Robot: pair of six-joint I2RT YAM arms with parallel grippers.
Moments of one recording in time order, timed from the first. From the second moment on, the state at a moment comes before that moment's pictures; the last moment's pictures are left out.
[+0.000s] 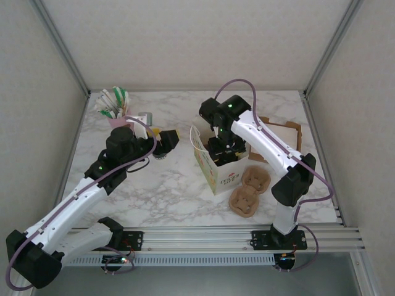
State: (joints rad) left arm -0.49 0.96 0.84 -0.12 0.16 -0.55; right arm 0.76 1.83 1.95 -1.69 0.06 0.42
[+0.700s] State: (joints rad) left arm -0.50 0.96 0.83 -0.12 0.18 -0.55; right arm 0.76 1.82 1.93 -1.69 0.06 0.42
